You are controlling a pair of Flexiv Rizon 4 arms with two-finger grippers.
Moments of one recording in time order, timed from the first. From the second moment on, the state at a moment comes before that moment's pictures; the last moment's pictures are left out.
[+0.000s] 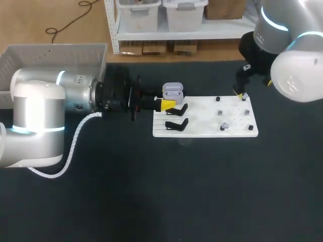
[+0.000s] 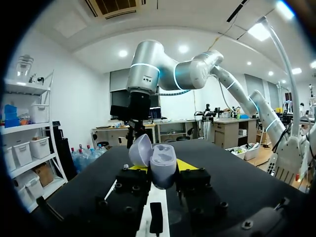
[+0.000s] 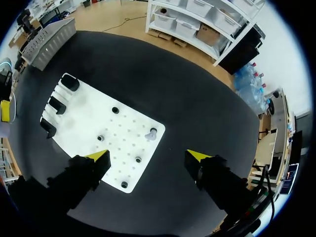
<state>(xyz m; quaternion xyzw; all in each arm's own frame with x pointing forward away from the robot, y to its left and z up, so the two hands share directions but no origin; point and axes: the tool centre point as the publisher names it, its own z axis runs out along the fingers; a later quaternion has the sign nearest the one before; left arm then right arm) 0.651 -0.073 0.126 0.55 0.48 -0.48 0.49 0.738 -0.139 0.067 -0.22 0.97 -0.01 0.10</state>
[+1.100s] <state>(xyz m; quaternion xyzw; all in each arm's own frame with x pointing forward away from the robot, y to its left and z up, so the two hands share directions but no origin) 0.651 -0.073 0.126 0.55 0.48 -0.48 0.49 0.753 -0.142 0.037 -0.25 0.96 -0.06 0.09</state>
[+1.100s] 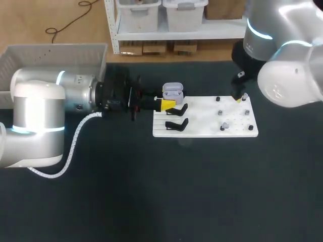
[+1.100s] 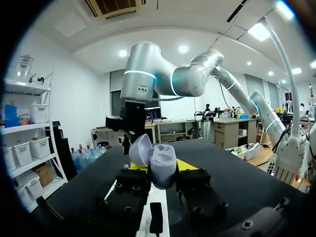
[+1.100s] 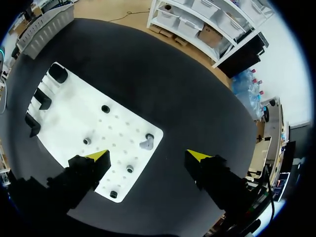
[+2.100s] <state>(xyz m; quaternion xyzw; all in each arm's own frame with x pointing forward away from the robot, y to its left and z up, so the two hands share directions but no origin) 0.651 -0.073 0.126 0.55 0.48 -0.48 0.49 0.765 -0.141 0.015 -0.23 0.97 -0.07 0.07</state>
